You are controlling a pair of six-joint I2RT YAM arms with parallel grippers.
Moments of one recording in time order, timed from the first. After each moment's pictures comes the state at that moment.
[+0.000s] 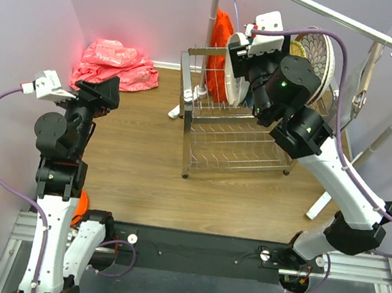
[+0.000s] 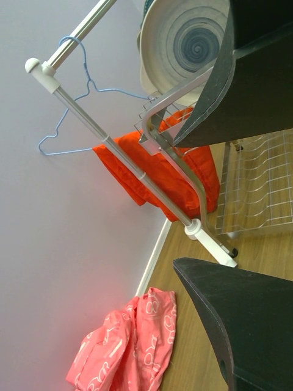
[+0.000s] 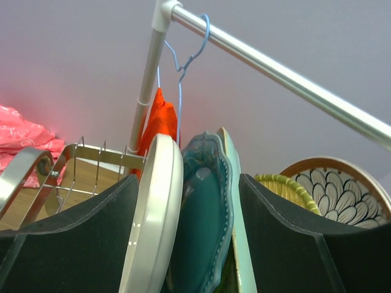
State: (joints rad) left arm 0.02 0.67 0.98 -0.11 0.03 -0.66; right arm 0.94 1.53 1.97 -0.24 0.72 -0.44
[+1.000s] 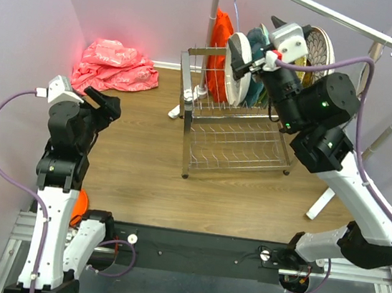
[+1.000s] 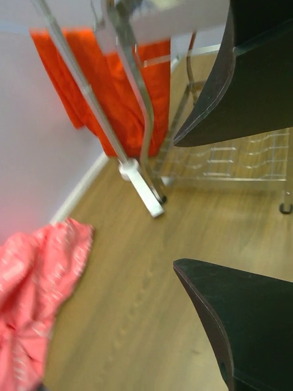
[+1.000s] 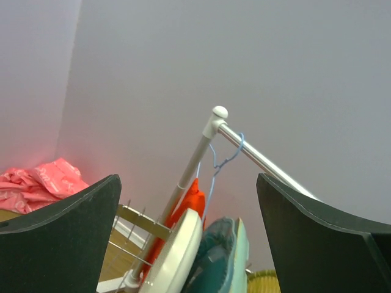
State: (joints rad) left arm 0.02 0.71 1.02 -0.47 -0.05 -0.67; right arm 0.94 1.37 1.85 -0.02 0.31 -0.62
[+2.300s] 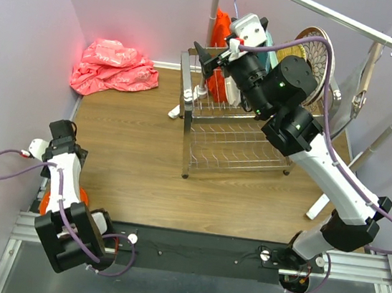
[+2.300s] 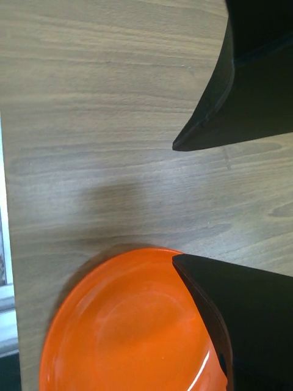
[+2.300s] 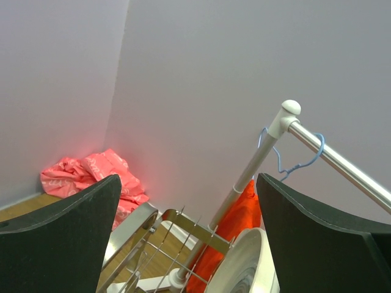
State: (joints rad) left arm 0.49 1.07 0.70 -0.74 -0.35 -0.93; right arm 0.94 1.56 1.96 -0.05 0.20 -0.49
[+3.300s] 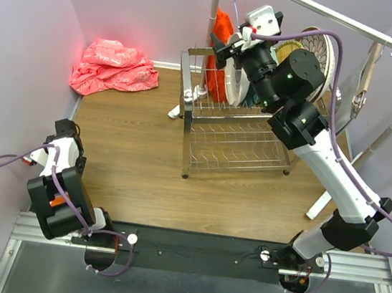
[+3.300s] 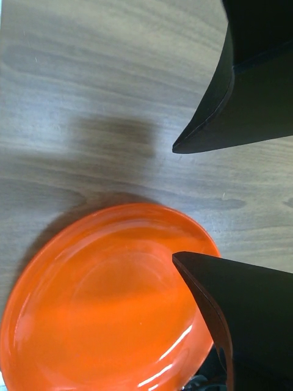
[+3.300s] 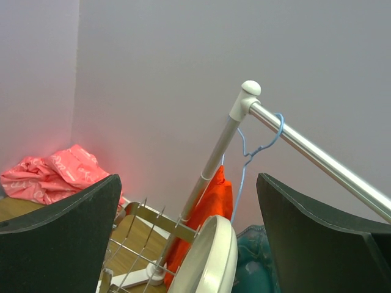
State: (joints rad) left arm 0.49 1.31 0.75 -0.87 -0.44 -1.12; right arm 0.85 1.56 1.96 -0.05 0.23 -0.48
